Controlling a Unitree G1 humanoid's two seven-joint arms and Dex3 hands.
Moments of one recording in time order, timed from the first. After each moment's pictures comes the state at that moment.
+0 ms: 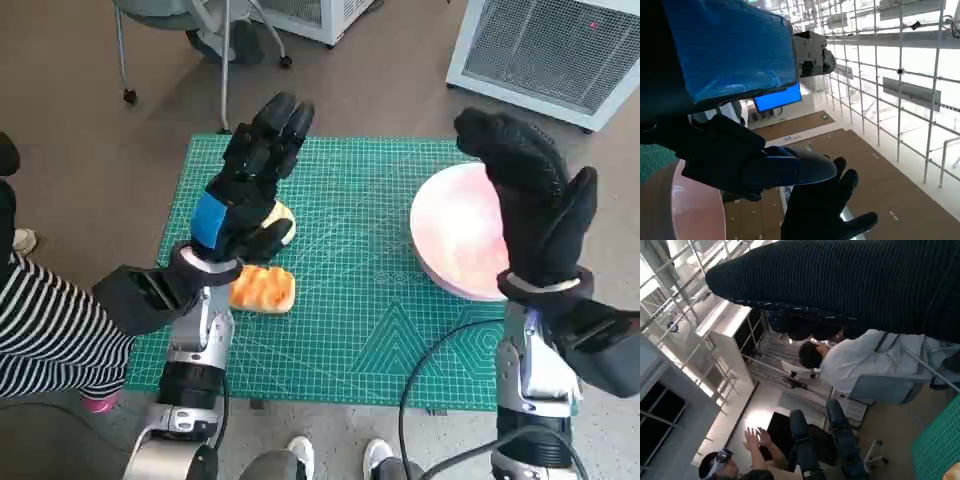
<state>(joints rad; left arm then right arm) -0.57 0.07 0.11 0.45 -0.36 -0.58 -0.58 -0.47 -0.14 -0.13 0.09 0.28 -0.41 0.34</state>
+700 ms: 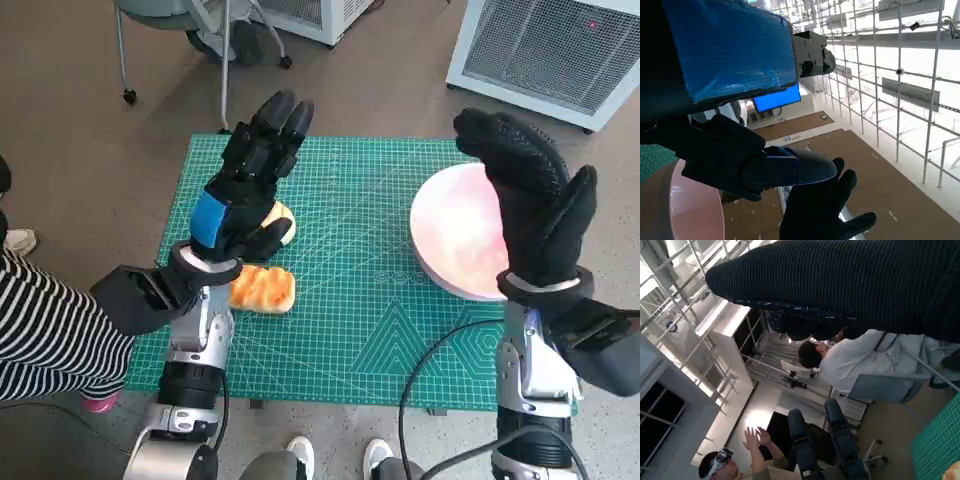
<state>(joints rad) -0.57 0.07 0.11 0.44 -0.36 -0.58 -0.58 -0.47 -0.14 -0.13 0.08 0.28 -0.40 0.34</state>
